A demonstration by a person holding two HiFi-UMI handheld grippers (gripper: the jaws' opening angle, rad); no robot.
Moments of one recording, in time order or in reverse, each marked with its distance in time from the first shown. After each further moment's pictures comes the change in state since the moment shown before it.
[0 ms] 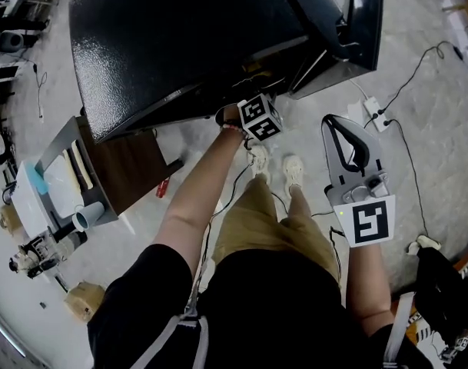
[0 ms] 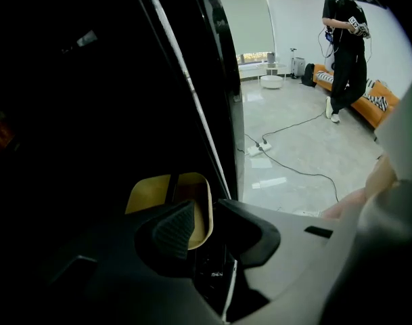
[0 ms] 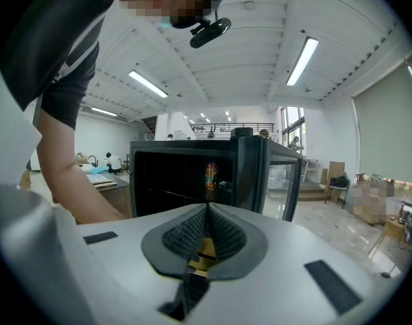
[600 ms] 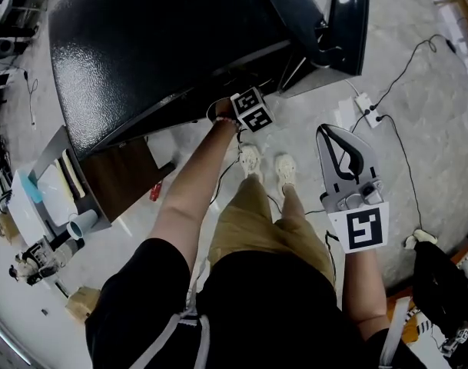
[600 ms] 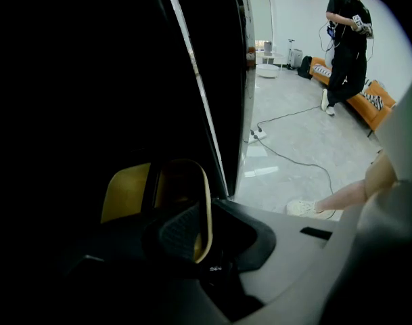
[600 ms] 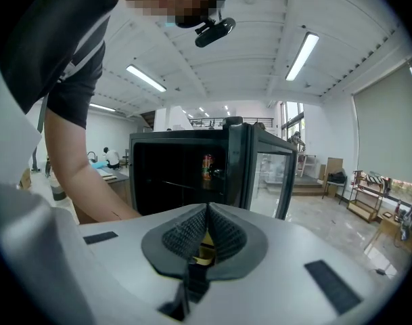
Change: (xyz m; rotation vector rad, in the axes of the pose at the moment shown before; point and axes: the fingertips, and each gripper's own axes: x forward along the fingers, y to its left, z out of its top) left arm 0.050 -0.005 -0.014 0.026 0.111 -0.062; right arm -0.012 -0.016 -0.022 0.005 0.053 -0.016
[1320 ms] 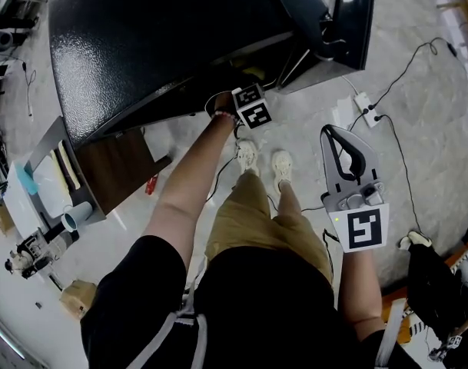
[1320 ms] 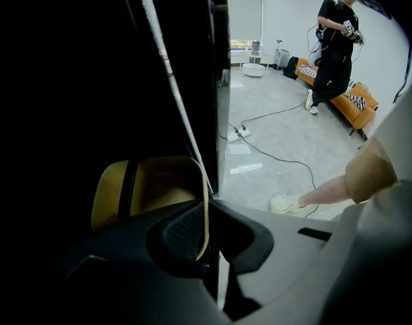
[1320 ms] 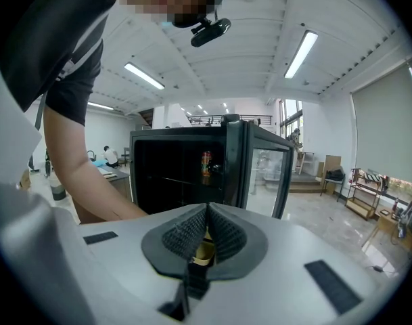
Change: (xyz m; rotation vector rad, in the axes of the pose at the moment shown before) left arm -0.005 -0.022 -0.004 0.049 0.048 -0.110; right arm -0.009 -0.003 -0.011 -0.003 0.021 -0.008
